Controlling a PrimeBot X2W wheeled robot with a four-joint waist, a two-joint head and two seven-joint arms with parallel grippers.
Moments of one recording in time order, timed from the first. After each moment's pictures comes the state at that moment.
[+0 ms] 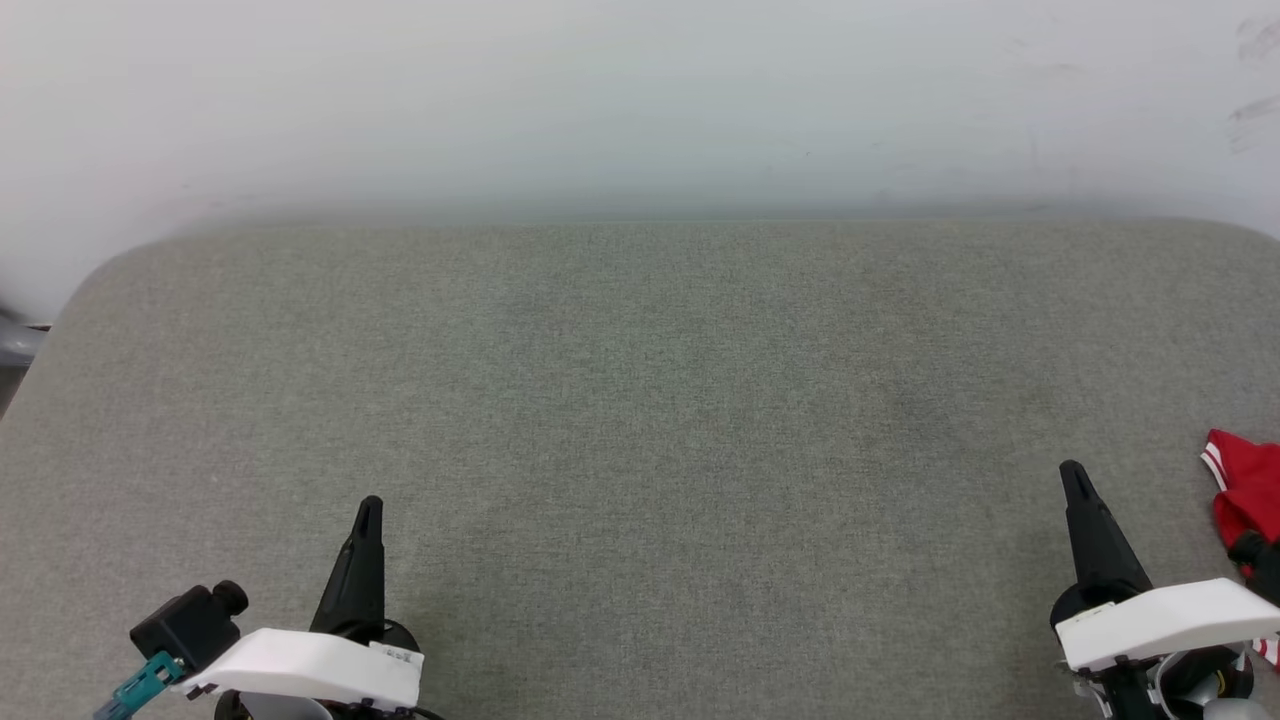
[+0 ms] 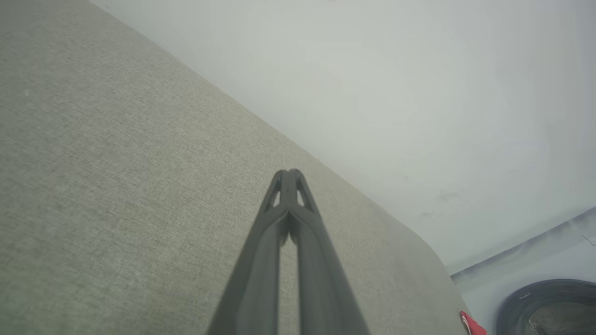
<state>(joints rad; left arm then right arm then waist) -0.01 0.07 0.00 0.14 -0.77 -0.13 -0.14 -0.05 -0.09 -0.07 0.16 0.76 0.13 -0.03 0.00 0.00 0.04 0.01</state>
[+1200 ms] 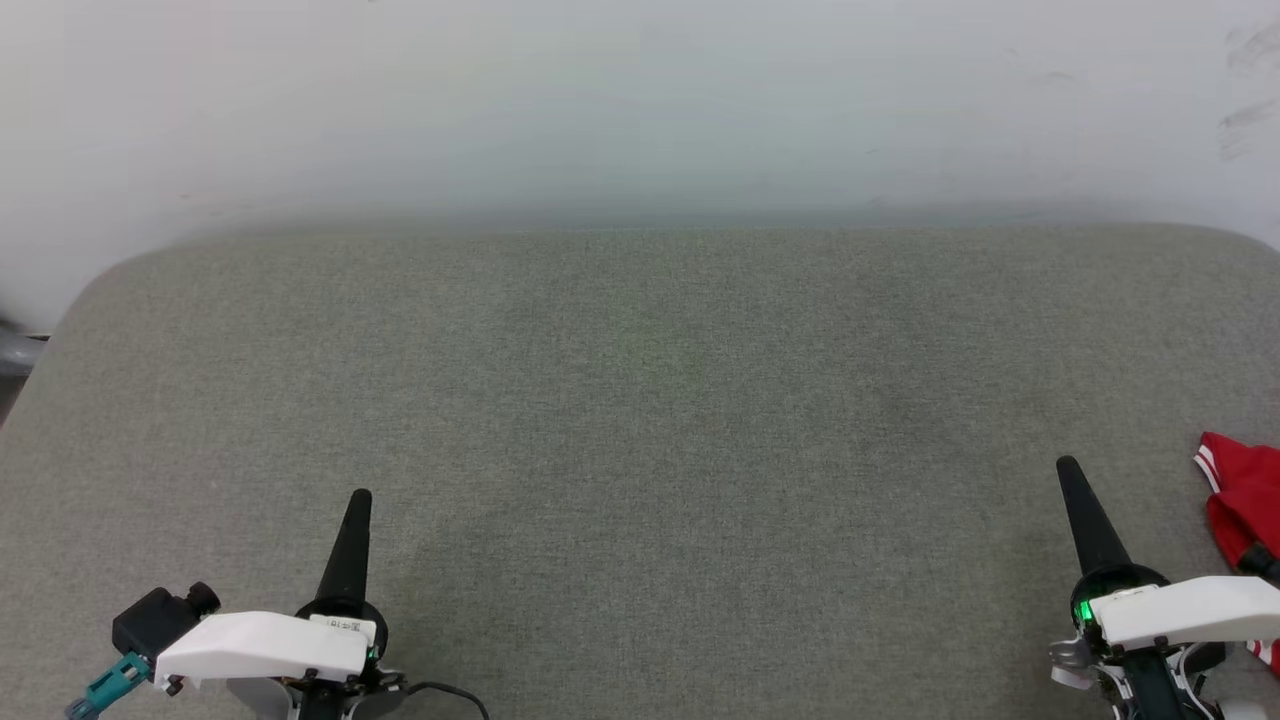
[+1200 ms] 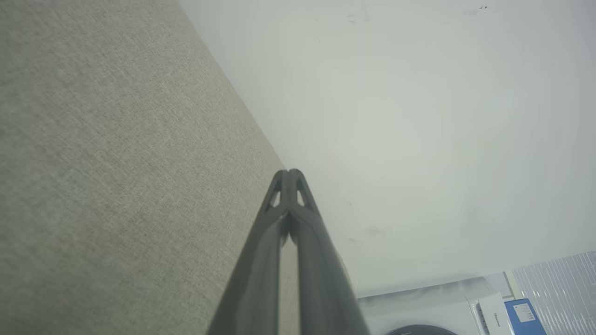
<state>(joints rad) -0.05 0.08 0.04 0.19 -1.19 -0.13 -0.04 -0.08 -0.07 -0.09 0.20 1.17 0.13 0.04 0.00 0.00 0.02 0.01</state>
